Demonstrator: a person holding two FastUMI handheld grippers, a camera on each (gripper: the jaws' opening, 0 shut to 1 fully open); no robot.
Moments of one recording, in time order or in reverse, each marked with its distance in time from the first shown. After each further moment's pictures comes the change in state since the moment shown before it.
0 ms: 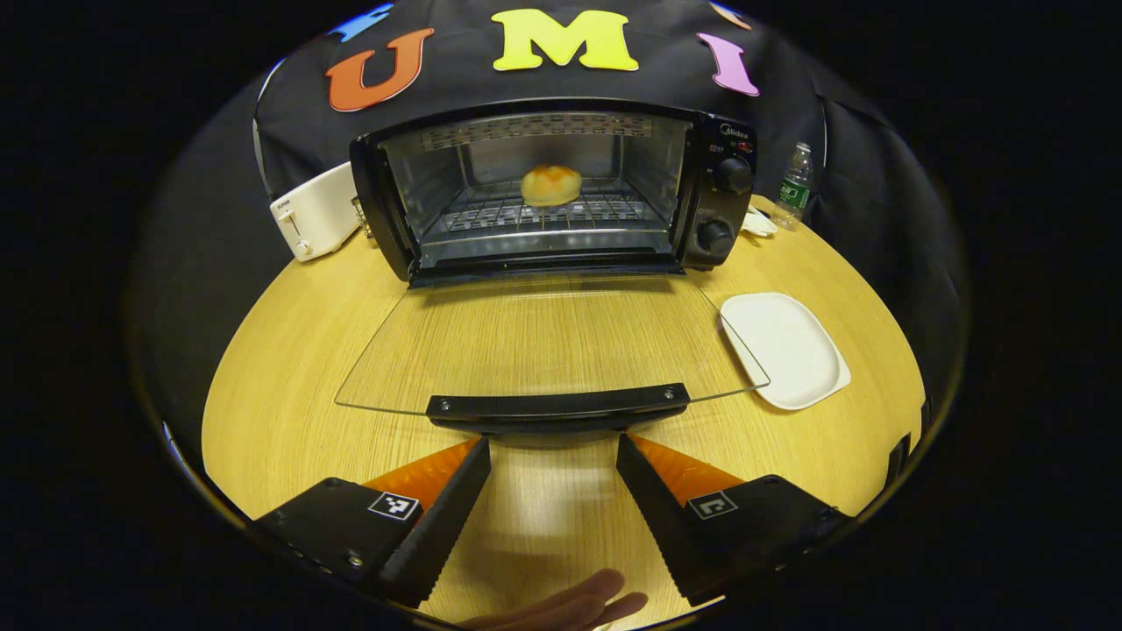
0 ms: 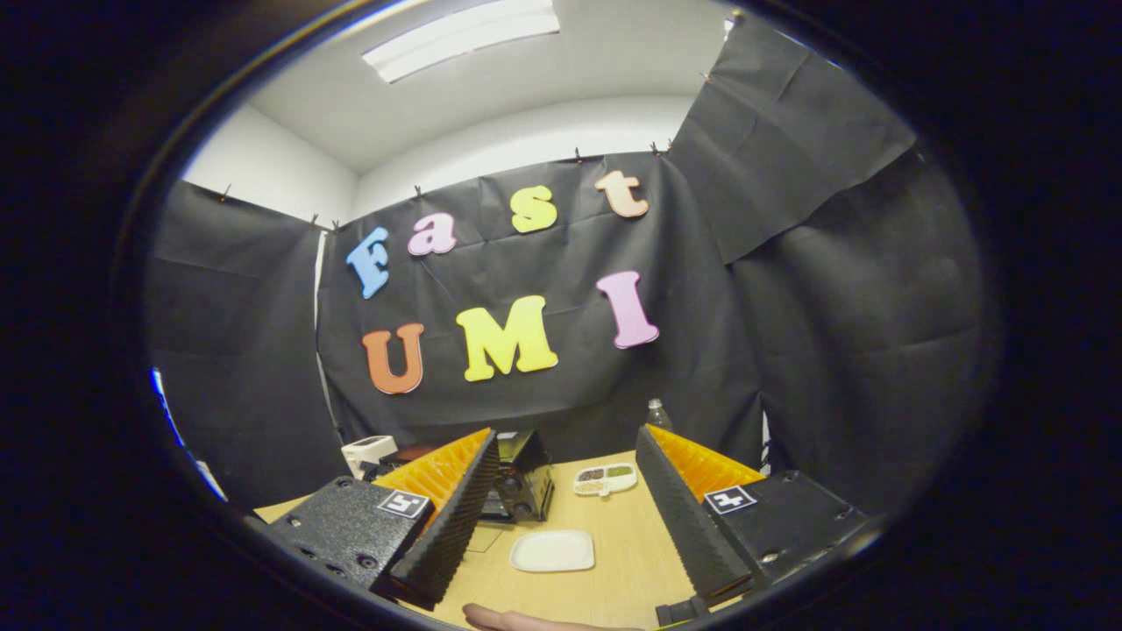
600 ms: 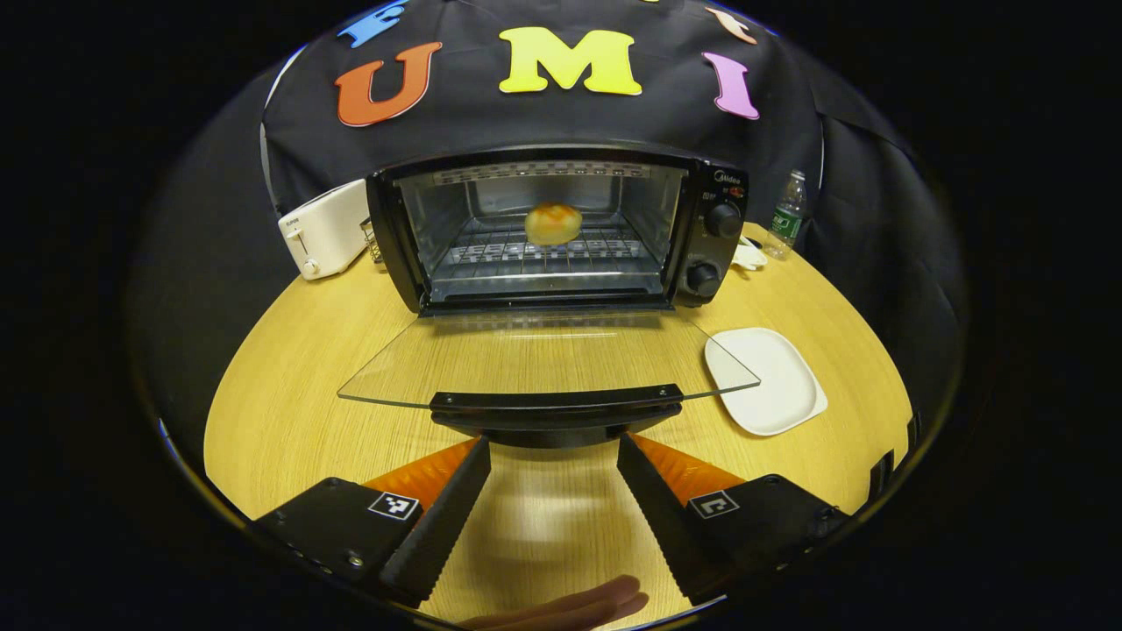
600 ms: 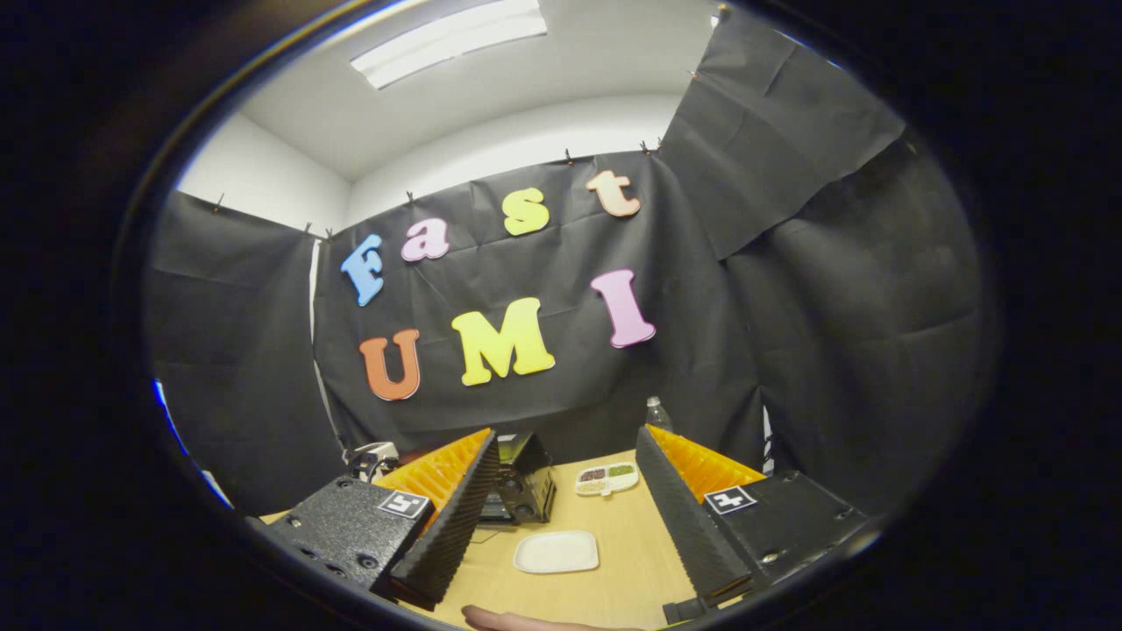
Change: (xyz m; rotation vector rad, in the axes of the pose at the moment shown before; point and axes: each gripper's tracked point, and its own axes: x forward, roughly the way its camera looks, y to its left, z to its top) left arm -0.020 0.002 0.031 -0.028 -0.079 -0.021; right arm 0.004 -0.006 -0.008 0.042 -0.003 -0.010
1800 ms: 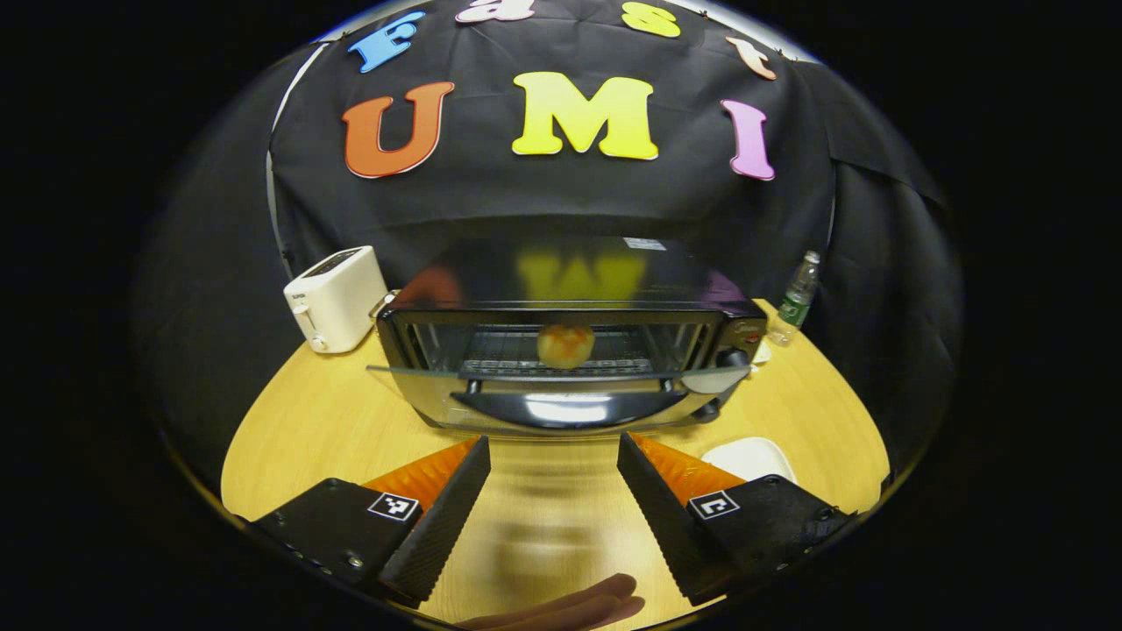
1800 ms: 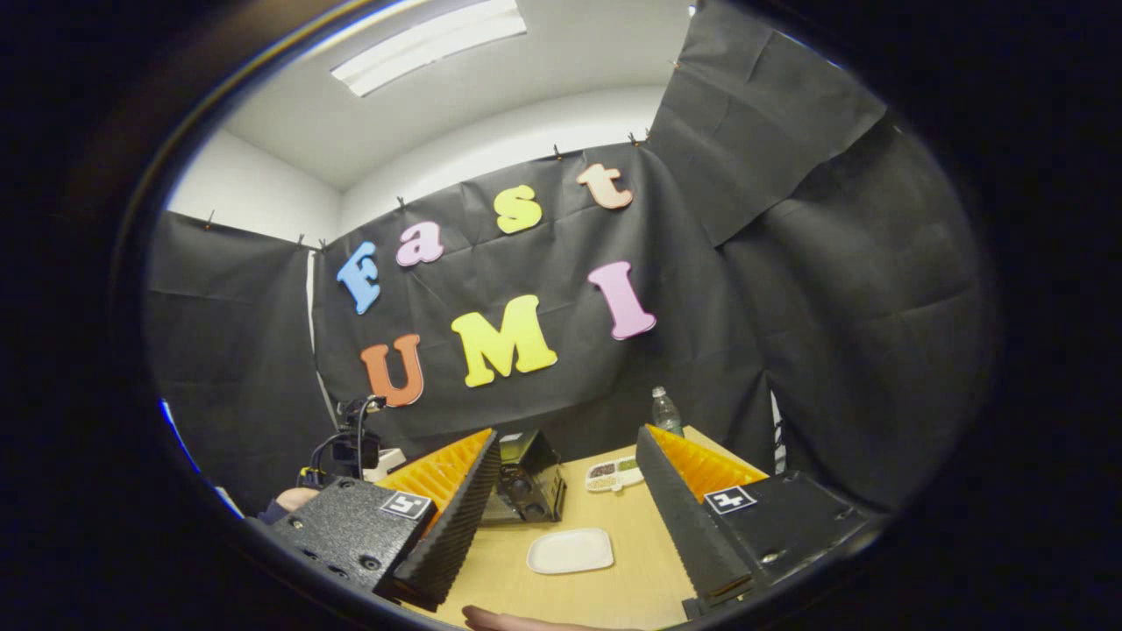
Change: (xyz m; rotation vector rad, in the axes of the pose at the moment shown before) left arm 0.007 0.030 0.122 -0.030 -0.157 0.057; right arm 0.010 -0.003 -0.011 0.058 0.004 0.004
